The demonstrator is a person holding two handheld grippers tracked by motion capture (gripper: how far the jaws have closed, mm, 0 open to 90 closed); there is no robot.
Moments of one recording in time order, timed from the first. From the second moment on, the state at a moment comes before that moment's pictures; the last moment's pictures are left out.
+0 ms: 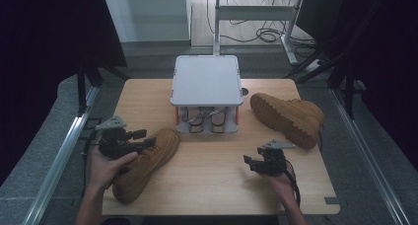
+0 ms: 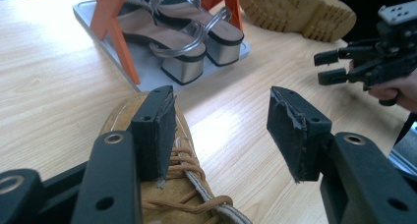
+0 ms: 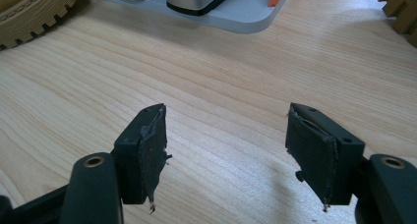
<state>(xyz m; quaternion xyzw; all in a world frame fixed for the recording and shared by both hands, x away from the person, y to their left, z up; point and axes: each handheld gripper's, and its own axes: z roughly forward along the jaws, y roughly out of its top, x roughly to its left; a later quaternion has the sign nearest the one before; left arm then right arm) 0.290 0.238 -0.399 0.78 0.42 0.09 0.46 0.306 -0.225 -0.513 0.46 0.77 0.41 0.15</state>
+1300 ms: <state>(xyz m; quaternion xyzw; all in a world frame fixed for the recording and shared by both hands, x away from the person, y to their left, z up) 0.276 0.260 -0.399 0.77 0.41 0.10 0.48 0.334 -0.297 -0.453 0.45 0.77 0.42 0.18</state>
